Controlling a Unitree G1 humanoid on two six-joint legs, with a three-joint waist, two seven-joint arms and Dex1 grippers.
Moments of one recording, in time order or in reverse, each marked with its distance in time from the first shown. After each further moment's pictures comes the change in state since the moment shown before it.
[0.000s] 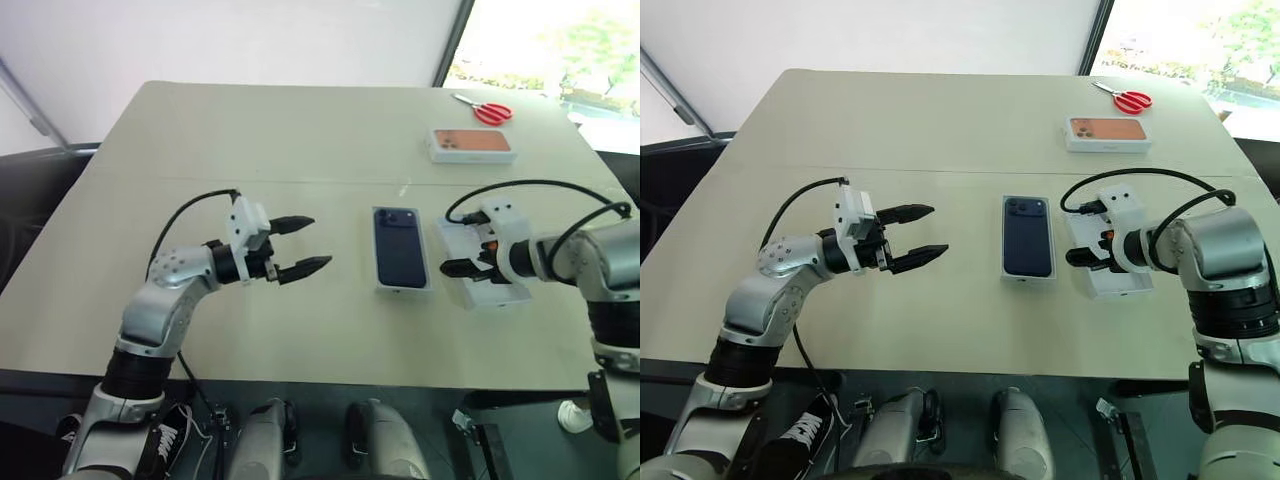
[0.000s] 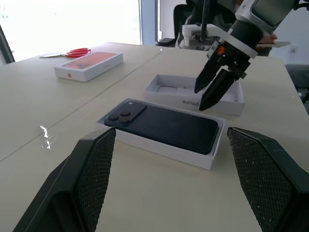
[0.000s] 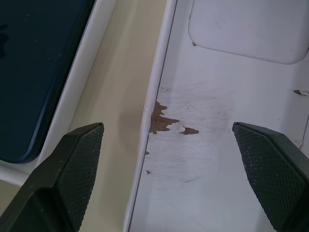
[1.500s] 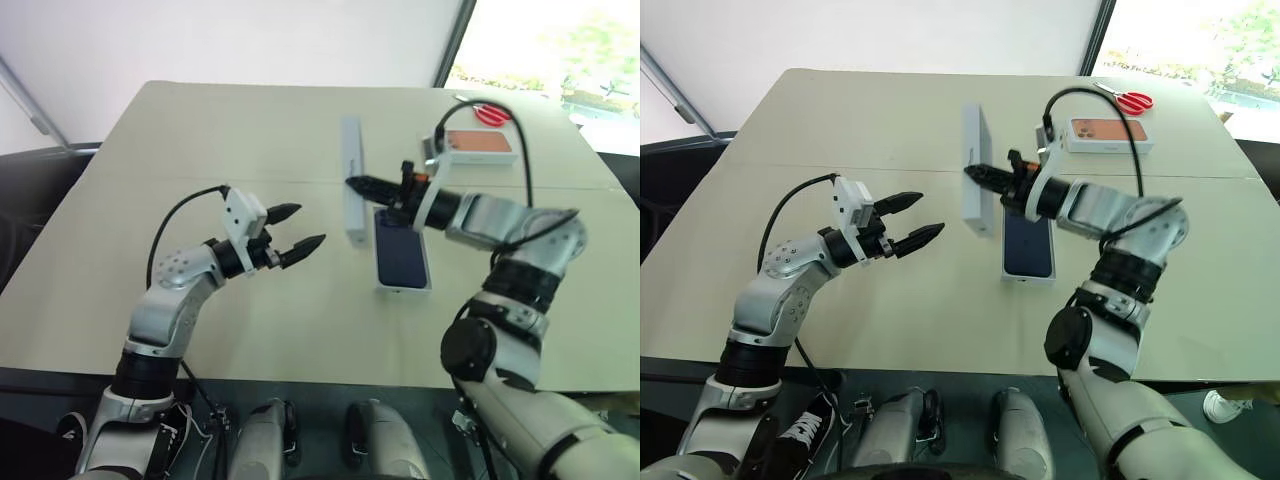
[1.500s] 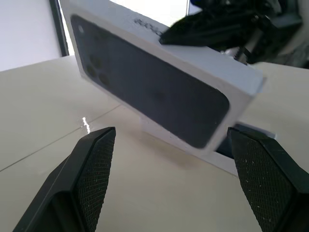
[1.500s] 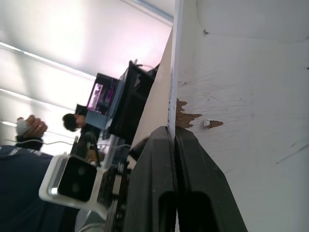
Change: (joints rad) left arm -0.012 -0.043 0.035 0.029 0.011 0.010 0.170; right arm -0.203 0.737 -0.706 0.274 0.858 0.046 -0.651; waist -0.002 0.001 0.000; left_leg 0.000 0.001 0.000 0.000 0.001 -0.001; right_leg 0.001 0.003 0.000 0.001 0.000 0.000
